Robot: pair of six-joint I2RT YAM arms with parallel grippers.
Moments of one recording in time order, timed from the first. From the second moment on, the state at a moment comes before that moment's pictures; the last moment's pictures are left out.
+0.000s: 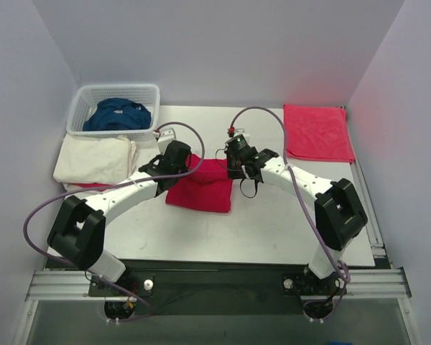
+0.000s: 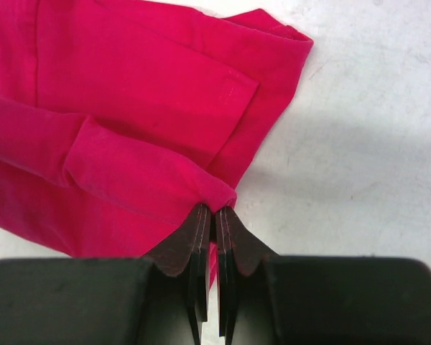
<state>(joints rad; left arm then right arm) -0.60 1.52 1.02 -0.24 -0.49 -0.72 0.66 1.71 1.24 -0.43 0.20 0.44</state>
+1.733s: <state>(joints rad) -0.44 2.03 1.39 0.01 -0.11 -0.53 0.52 2.10 1.68 -0.44 0.04 0.45</state>
